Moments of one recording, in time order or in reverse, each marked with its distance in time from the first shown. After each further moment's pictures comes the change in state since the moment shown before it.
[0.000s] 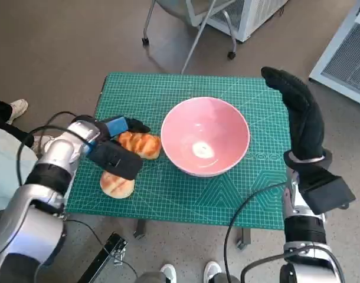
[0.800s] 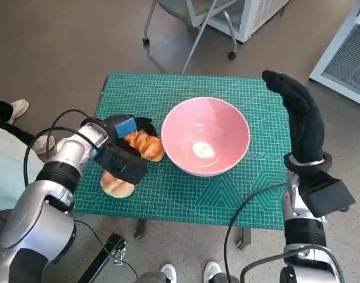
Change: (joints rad) left arm -0.018 -0.022 -0.119 0.080 0.044 -0.013 0.311; right arm 0.029 0.000 0.000 -0.015 0.005 -0.004 0.000
